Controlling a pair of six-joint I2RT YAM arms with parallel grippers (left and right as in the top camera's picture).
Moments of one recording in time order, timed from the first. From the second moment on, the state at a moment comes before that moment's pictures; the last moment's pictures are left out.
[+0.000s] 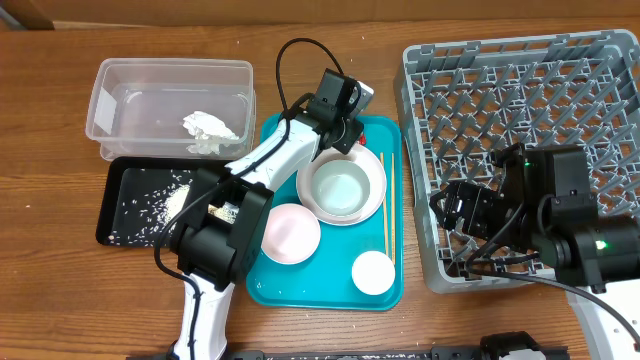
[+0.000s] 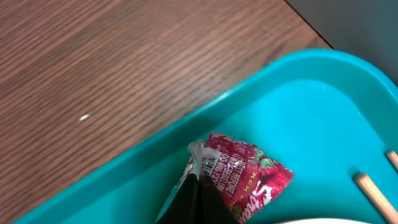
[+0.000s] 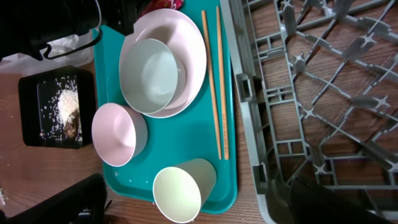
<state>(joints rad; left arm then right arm) -0.49 2.18 1.57 -0.35 0.03 0.10 0.12 1.03 1.15 -1.19 -0.33 0.41</state>
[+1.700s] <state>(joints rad) -0.13 1.14 1.64 -1.30 -0.15 -0.18 0.12 0.87 1.15 -1.04 -0.21 0.29</state>
